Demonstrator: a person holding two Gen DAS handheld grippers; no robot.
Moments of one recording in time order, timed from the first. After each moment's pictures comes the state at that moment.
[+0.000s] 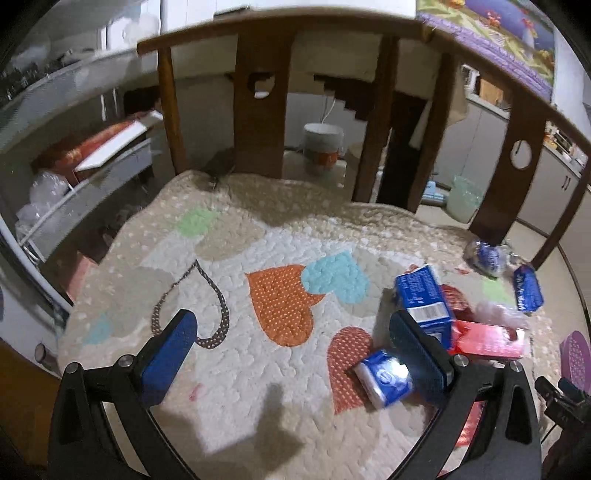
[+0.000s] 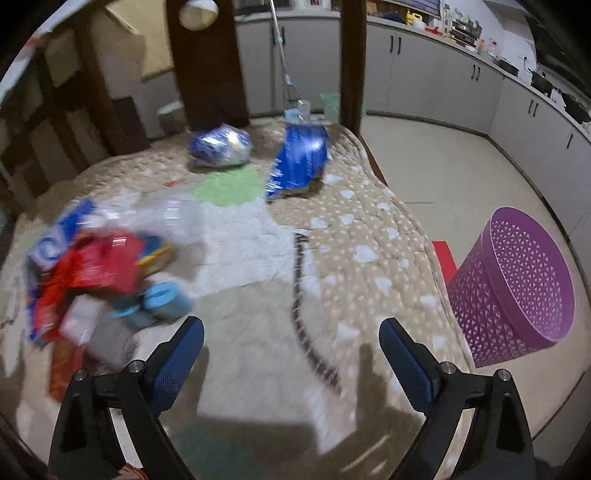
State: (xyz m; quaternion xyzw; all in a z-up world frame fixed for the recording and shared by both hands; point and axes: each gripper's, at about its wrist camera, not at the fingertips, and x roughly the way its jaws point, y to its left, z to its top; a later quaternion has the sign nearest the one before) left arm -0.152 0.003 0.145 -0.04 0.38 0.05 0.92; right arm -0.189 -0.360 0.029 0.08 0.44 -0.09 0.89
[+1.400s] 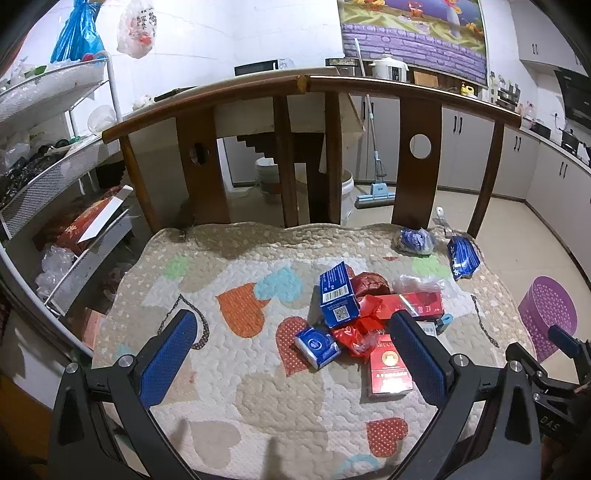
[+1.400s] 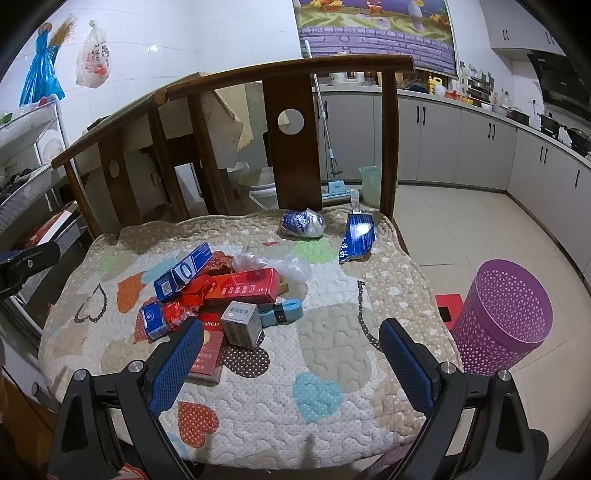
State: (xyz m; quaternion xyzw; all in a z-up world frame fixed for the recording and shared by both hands) left arm -0.234 -0.073 0.208 0.05 0.33 -0.02 0.94; right arm -0.285 -0.292 0.119 0.07 0.32 -0.04 0.94
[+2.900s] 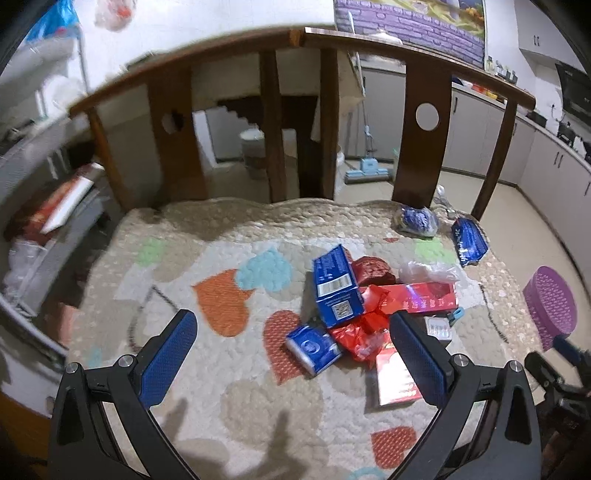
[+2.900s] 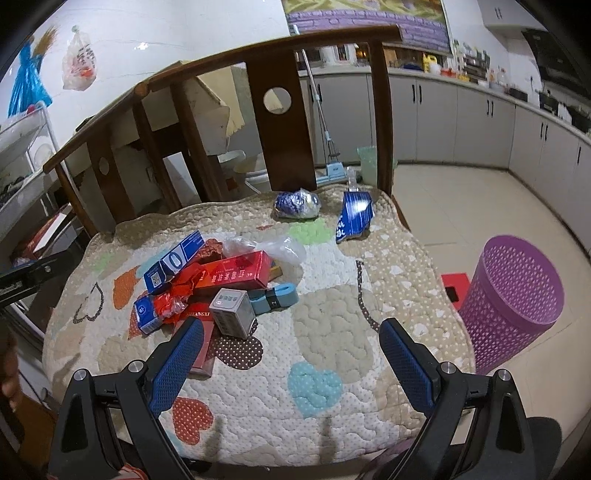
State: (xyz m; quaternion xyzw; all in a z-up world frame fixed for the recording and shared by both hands) left arm -0.173 -0.063 0.169 0.03 0.39 -0.06 0.92; right arm -0.272 -0.315 0.096 0.11 0.35 -0.04 0.93
